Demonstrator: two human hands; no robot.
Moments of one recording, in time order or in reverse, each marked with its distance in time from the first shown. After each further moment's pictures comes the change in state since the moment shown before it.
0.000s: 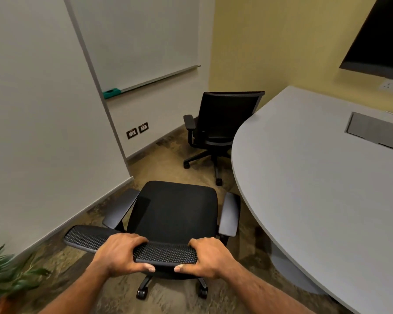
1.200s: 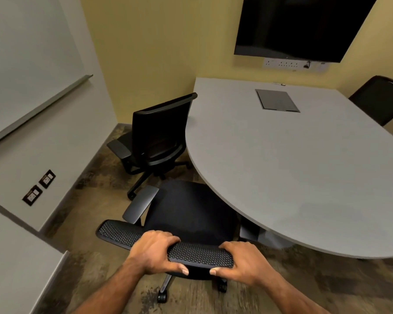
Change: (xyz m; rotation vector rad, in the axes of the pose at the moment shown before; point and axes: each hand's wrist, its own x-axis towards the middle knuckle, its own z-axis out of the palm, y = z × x) left_hand 0.324 -0.103 -0.054 0.023 -0.093 0.753; right_hand 0.146 0.026 -0.046 0.181 0.349 0.633
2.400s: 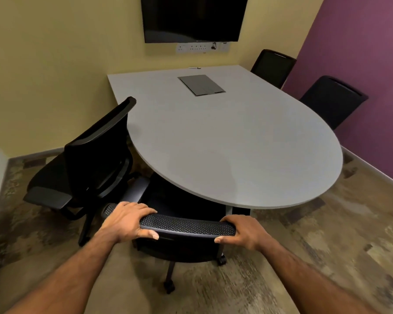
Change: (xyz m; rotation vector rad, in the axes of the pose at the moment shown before) left_hand 0.176 -0.239 -0.072 0.123 -0.072 0.456; right_hand 0.115 -0.067 -0.024 0.189 0.179 0.522
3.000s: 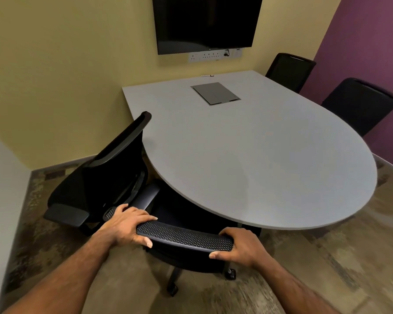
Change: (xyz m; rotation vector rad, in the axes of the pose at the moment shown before) left_hand 0.029 -0.100 -0.017 -0.073 -0.182 -0.027; right_hand 0.075 -0.042 0.018 0.111 0.052 0.037
